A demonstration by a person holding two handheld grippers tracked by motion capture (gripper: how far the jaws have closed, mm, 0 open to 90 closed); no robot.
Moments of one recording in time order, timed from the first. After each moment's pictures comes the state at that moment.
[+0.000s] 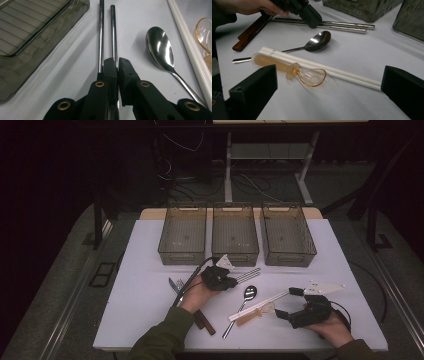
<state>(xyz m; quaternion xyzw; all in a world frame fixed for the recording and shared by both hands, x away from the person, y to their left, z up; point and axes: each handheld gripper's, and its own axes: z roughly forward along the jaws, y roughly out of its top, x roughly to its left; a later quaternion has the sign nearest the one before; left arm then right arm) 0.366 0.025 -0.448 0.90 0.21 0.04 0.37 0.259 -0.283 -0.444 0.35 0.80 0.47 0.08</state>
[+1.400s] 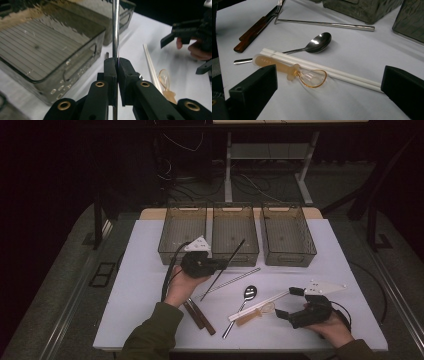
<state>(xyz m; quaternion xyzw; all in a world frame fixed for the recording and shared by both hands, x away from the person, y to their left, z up) 0.360 0.079 -0.378 0.82 0.25 0.05 0.51 0.258 -0.284 -0.443 0.35 0.80 0.48 0.08</state>
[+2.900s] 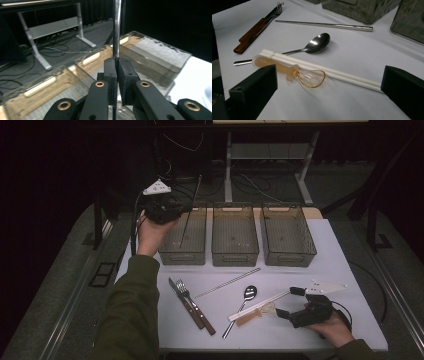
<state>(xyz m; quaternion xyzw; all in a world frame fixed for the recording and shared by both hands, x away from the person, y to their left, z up) 0.452 0.159 -0.279 0.77 0.32 0.19 0.52 0.259 -0.286 -0.442 0.35 0.80 0.48 0.08</state>
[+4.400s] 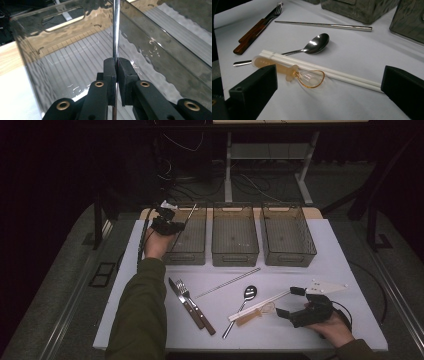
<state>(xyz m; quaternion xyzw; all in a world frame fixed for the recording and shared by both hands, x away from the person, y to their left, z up) 0.499 0.164 -0.379 0.81 0.43 0.17 0.36 0.259 -0.286 -0.443 0.35 0.80 0.48 0.08</state>
